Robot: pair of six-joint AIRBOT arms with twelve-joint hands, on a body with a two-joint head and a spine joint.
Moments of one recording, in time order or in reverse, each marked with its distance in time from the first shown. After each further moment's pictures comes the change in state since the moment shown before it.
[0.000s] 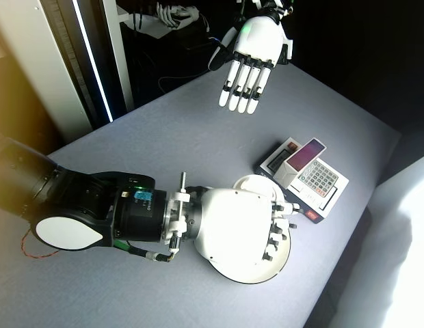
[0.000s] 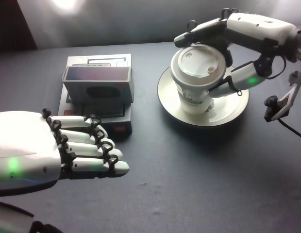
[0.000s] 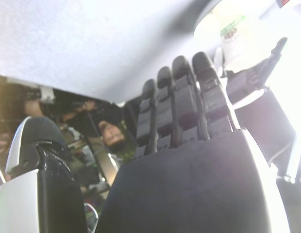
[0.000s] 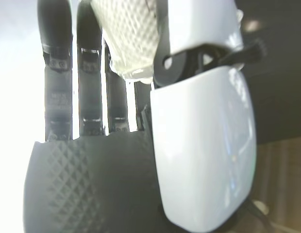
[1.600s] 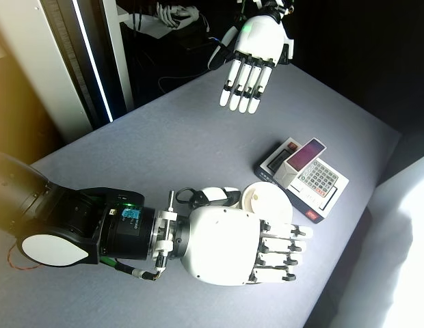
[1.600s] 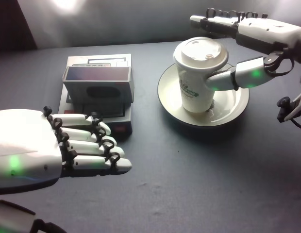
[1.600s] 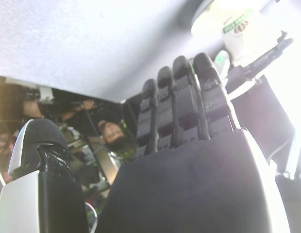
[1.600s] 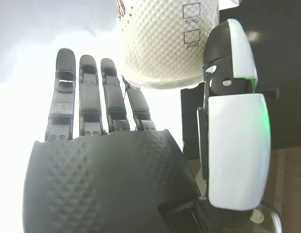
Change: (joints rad) left arm -0.012 -0.001 0.001 0.006 0.001 -0.008; right arm -0.026 0.000 0.045 -0.021 -0.020 0.000
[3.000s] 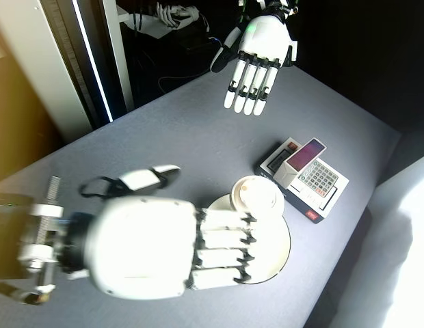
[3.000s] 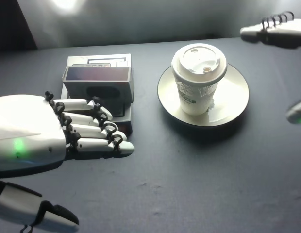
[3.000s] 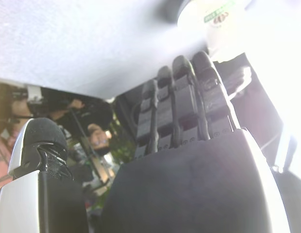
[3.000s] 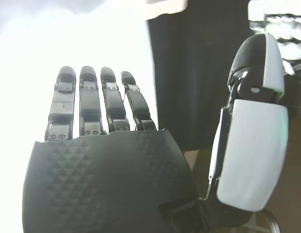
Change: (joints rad) left arm -0.055 -0.024 0.028 -0.007 0.026 -0.018; right arm -0.056 0.383 -0.202 -0.476 0.185 0.337
